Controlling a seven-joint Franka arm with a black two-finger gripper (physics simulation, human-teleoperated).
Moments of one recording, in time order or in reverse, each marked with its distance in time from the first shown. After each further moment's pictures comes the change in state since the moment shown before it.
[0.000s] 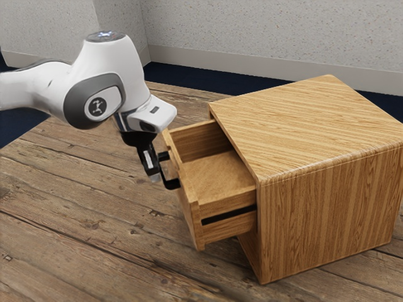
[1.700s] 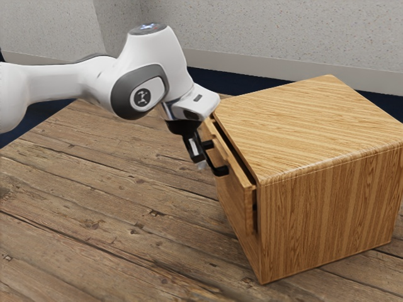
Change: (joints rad) arm -0.018 0.240 -0.068 0.228 0.012 0.092 -0.005
